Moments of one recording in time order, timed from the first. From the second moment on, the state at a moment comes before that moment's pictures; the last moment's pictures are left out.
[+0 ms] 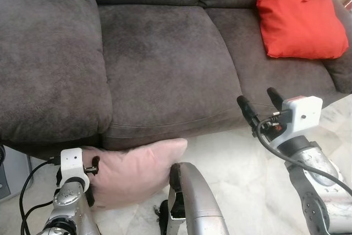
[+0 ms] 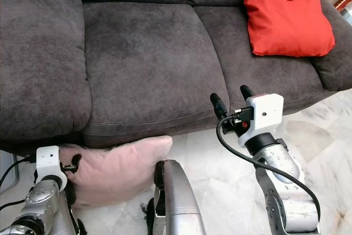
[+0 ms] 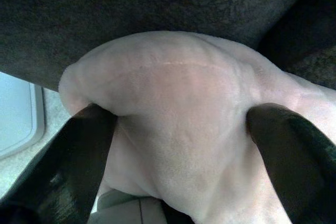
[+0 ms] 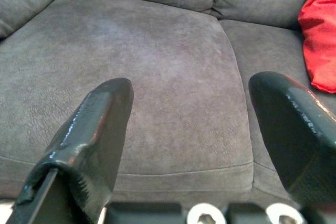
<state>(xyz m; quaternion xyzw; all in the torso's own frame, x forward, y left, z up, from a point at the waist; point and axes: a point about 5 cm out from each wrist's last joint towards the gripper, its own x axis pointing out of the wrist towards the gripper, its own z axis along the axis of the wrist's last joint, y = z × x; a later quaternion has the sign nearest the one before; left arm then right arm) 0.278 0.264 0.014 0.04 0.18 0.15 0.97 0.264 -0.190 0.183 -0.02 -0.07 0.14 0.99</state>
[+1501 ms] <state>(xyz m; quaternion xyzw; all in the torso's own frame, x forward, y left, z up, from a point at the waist) 0.275 0.264 0.008 0.06 0.20 0.14 0.97 0.267 -0.187 0.183 -0.02 -0.07 0.14 0.99</state>
